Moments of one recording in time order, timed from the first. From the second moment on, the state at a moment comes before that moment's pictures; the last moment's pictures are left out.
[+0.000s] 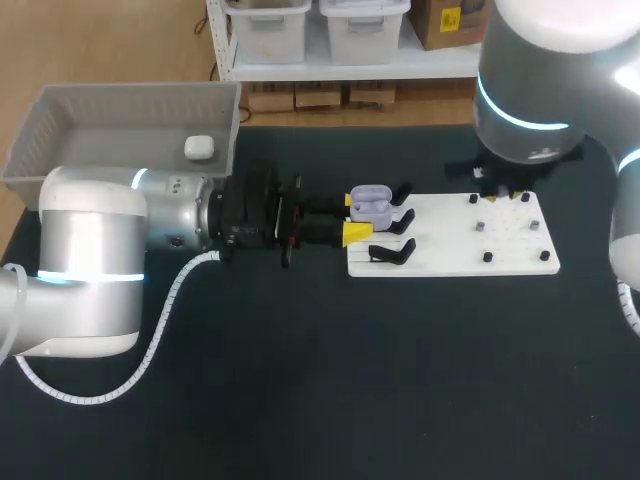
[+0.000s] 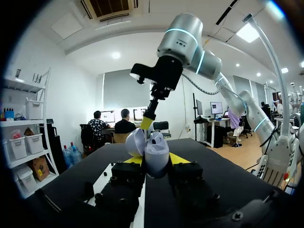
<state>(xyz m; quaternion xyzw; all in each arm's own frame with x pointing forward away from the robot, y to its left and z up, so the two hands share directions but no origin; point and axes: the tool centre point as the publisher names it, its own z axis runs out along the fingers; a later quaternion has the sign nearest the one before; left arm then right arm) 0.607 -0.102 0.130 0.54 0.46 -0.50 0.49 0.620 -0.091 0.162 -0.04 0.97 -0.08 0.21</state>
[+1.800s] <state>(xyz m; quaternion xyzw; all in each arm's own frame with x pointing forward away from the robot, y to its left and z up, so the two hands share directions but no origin) 0.607 -0.102 0.130 0.54 0.46 -0.50 0.49 0.589 0.055 0.207 -0.25 0.96 -0.06 0.14</state>
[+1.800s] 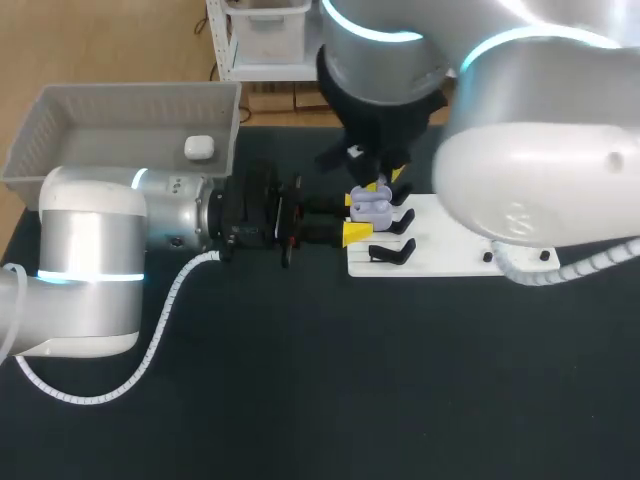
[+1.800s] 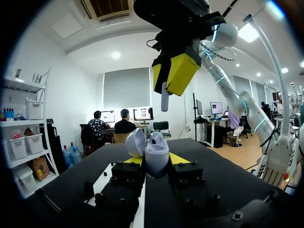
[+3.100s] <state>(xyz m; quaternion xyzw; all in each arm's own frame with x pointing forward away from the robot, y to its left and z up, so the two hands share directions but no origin) 0.607 -0.102 0.130 0.54 0.46 -0.50 0.49 0.599 0.065 0.179 -0.25 0.96 -0.07 0.10</state>
